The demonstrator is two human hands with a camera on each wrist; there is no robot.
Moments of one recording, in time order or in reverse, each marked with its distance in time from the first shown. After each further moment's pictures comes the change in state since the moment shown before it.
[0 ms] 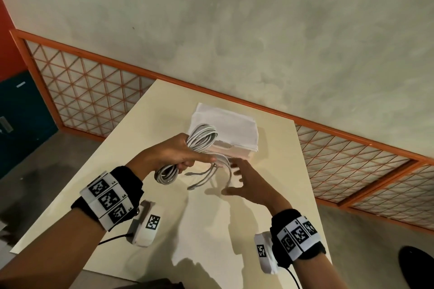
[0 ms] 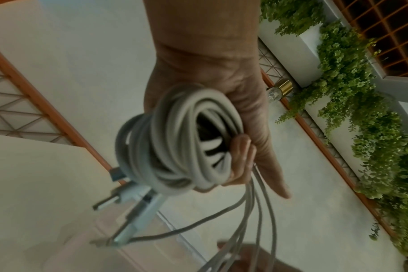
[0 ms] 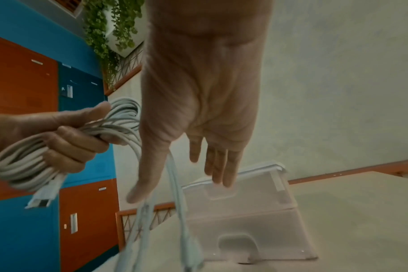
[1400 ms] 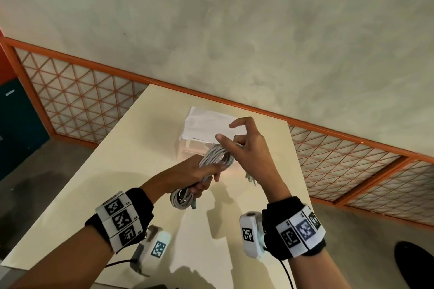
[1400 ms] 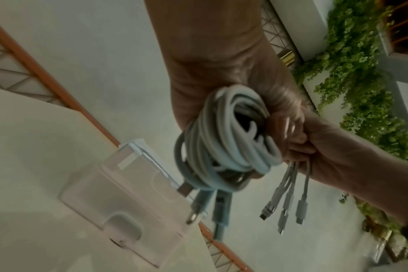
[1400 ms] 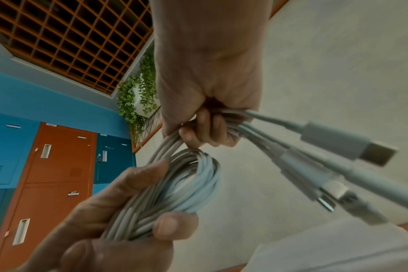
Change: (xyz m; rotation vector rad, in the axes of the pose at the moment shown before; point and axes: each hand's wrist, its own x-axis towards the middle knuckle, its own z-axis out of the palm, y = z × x) left_hand 0.000 -0.007 0.048 -0.148 -0.169 0.095; right_hand -0.009 -0.091 -0.041 0.219 0.501 -0.242
